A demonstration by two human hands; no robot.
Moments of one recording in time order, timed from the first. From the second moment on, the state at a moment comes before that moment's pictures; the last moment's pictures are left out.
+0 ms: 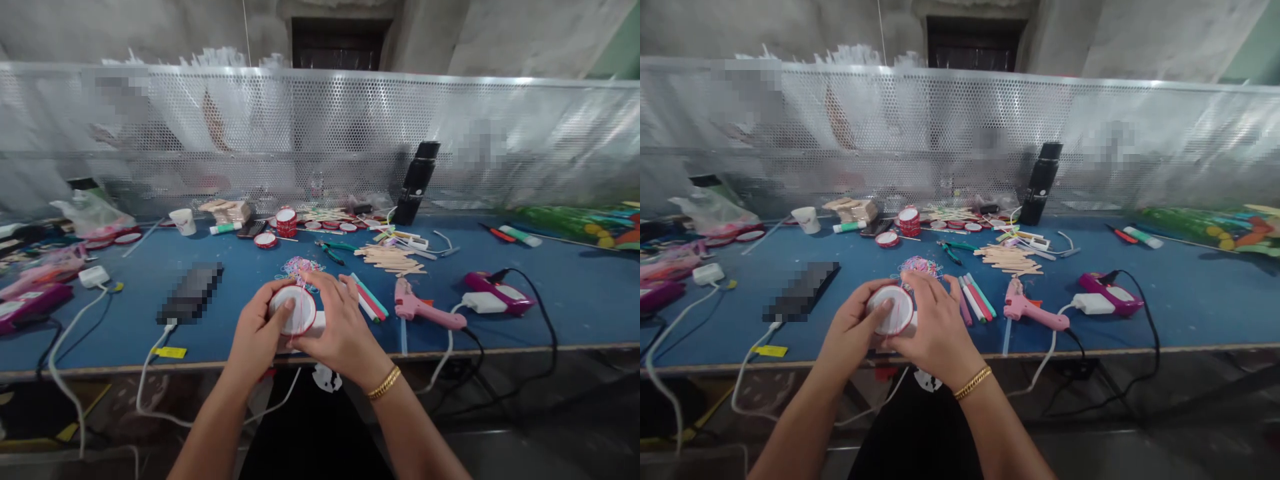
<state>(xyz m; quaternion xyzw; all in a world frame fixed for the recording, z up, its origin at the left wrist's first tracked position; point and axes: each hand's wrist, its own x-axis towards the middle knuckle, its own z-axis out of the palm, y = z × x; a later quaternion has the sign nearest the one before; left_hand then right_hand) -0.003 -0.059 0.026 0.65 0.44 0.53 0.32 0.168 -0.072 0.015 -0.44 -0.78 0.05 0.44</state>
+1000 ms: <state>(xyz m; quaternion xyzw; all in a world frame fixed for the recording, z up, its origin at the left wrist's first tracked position) 0.003 -0.060 0.024 0.65 0.45 0.53 0.30 0.176 -0.063 0.016 -0.41 -0.80 0.11 0.43</state>
